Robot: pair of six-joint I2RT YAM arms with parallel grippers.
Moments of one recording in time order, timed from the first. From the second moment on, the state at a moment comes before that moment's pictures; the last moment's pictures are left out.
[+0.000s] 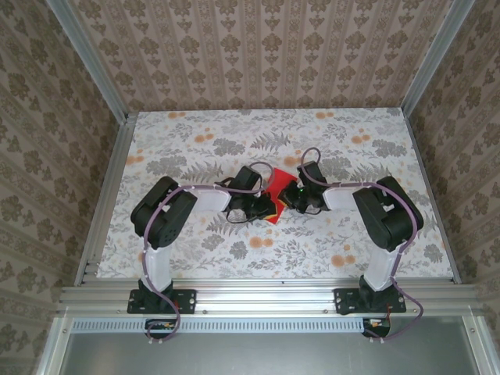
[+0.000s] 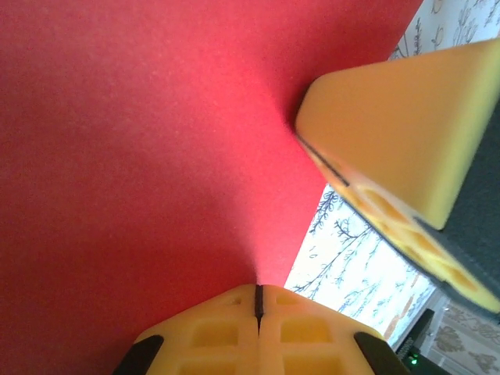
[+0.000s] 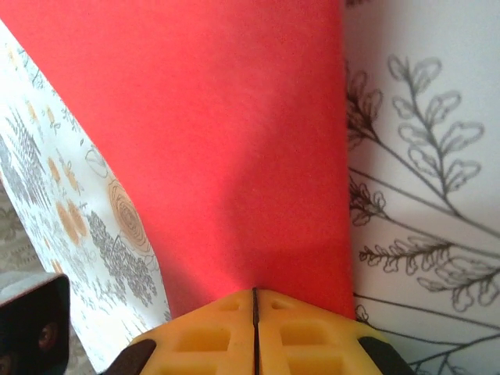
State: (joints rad) left arm -0.75 1.95 1.05 -0.08 0.56 -0.90; right arm 0.39 1.83 0.85 0.09 -0.39 1.09
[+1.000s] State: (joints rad) left arm -0.75 1.95 1.10 -0.10 0.57 -0.84; right arm 0.36 1.83 0.88 -0.06 -0.53 0.87
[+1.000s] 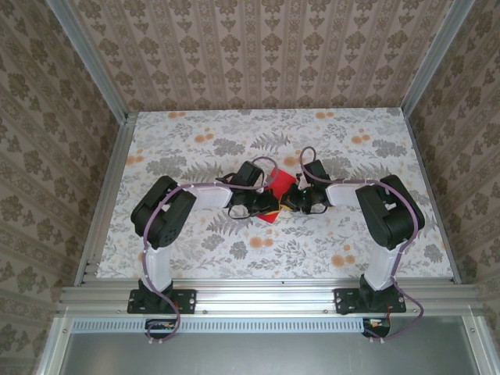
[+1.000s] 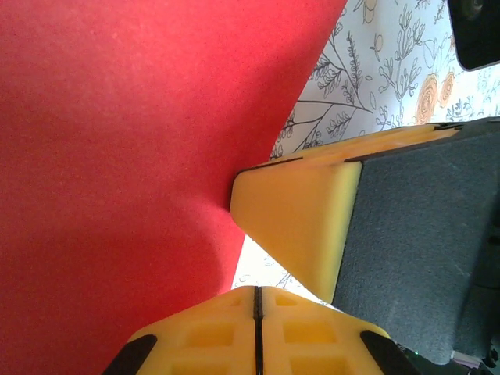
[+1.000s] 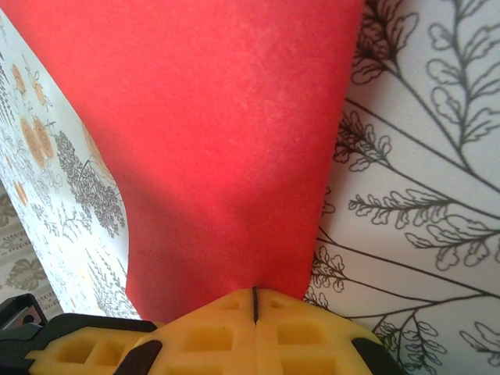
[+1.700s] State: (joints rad) left arm -0.76 1.97 1.08 -0.14 0.57 -0.79; right arm 0.32 1.88 0.95 -0.14 -0.59 0.81
